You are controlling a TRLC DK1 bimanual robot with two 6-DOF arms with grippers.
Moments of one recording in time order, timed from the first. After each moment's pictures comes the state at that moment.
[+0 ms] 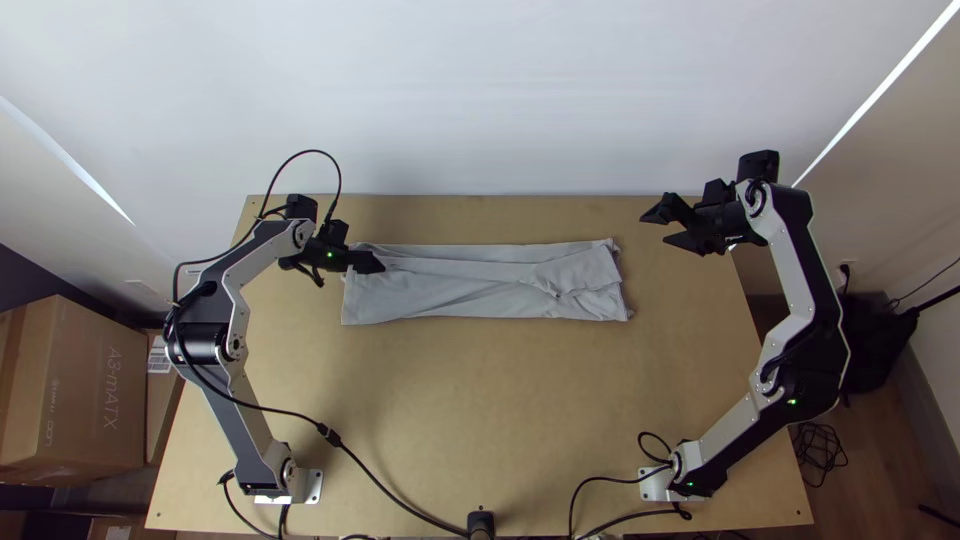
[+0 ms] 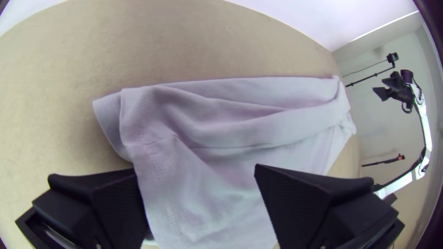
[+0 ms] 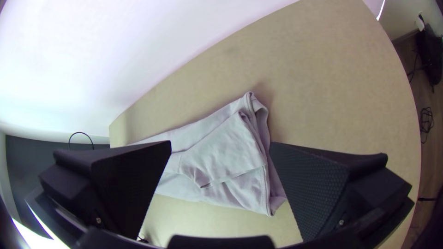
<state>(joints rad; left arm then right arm) 0.04 2.06 1.51 -0.64 0.55 0.19 -0.17 1.81 1.72 -0.98 -0.56 0.29</state>
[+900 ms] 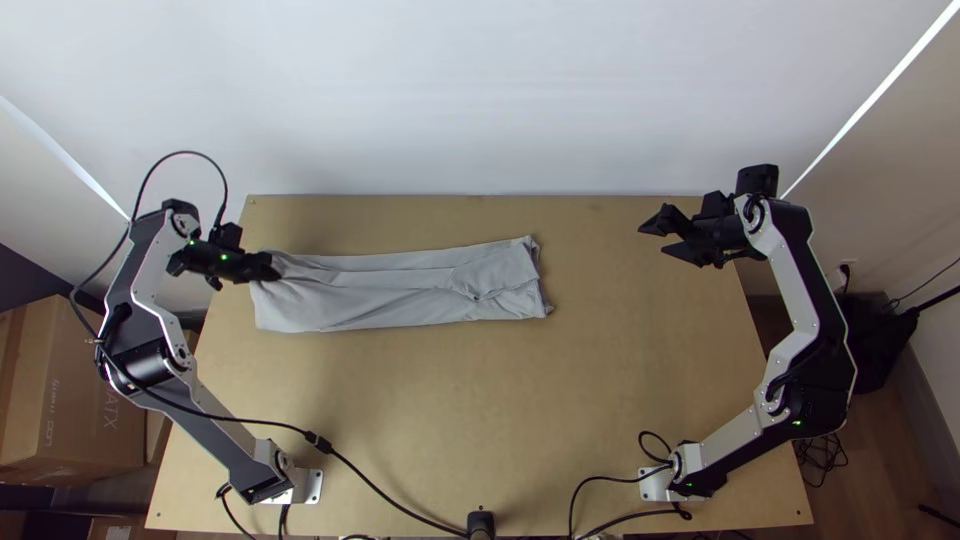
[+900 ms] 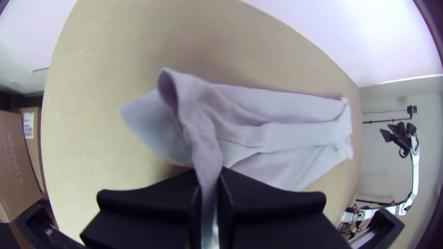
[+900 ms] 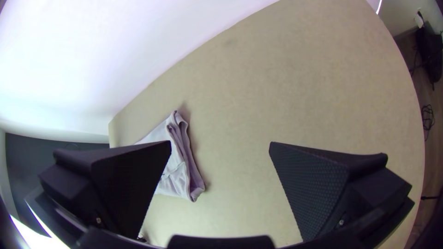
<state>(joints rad) 0.44 1.96 1.69 -1.15 0.47 0.39 -0.16 1.73 1.58 -0.92 -0.56 0.30</state>
